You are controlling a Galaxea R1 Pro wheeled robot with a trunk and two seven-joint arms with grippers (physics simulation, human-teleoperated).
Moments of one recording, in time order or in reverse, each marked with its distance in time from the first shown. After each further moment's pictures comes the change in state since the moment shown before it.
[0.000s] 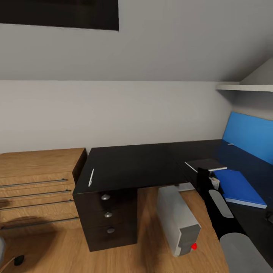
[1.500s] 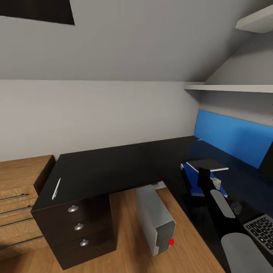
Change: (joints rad) left arm 0.000 0.000 0.000 0.003 -0.001 -0.002 -0.004; right arm 0.000 -0.010 -0.003 -0.002 -0.017 -0.001 -0.008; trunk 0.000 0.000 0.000
